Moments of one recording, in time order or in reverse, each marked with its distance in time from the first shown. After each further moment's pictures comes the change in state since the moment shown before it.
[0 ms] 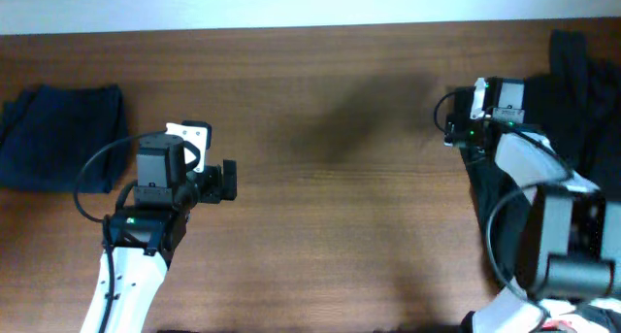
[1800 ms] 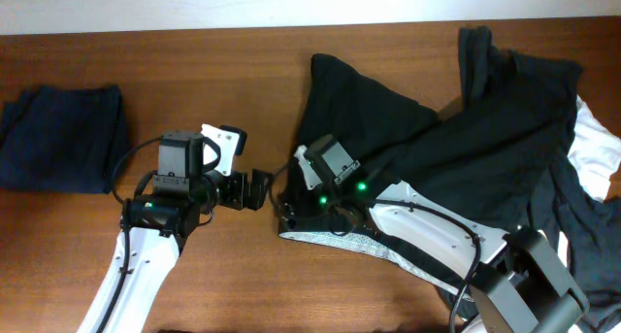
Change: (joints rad) left arm -0.061 0.105 0.004 0.004 0.302 0.000; right arm 0.838 -0.166 -0.084 -0.149 -0.389 0.458
